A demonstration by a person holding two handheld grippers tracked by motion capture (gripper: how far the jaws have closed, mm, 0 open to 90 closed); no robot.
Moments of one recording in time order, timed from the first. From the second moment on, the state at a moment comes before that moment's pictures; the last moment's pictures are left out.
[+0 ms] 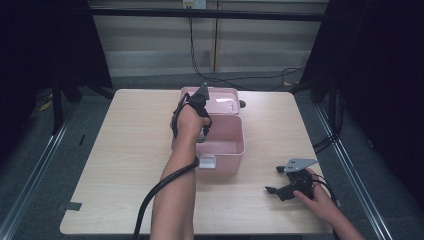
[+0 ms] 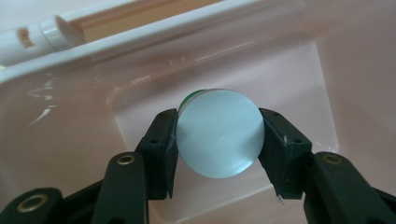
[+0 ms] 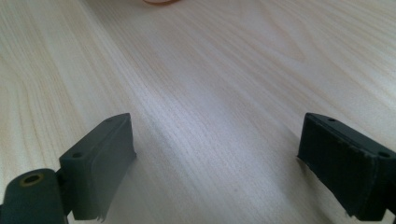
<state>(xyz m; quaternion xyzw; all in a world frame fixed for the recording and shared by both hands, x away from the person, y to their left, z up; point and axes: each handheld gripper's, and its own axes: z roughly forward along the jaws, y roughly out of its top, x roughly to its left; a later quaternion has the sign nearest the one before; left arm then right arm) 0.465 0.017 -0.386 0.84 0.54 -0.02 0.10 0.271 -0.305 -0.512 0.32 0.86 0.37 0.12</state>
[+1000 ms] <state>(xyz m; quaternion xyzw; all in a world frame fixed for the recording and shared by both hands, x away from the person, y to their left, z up) 0.469 0.013 -0.410 0.80 0.59 -0.01 0.12 0.271 -0.305 -0.512 0.32 0.86 0.37 0.12</state>
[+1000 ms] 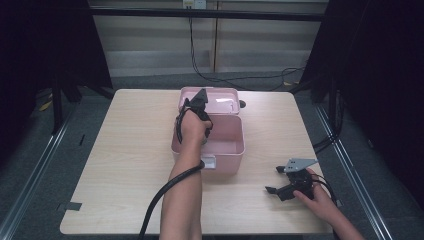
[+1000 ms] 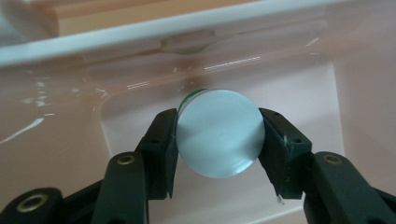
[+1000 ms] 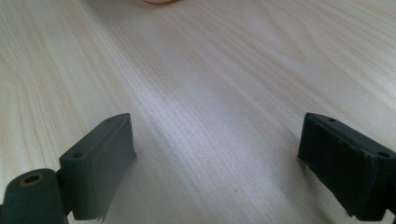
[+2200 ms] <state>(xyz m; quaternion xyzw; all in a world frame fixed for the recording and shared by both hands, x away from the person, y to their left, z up) 0.470 0.013 -0.434 0.79 0.60 0.00 0.12 0.271 -0.305 -0.512 0.32 0.86 0.37 0.12</state>
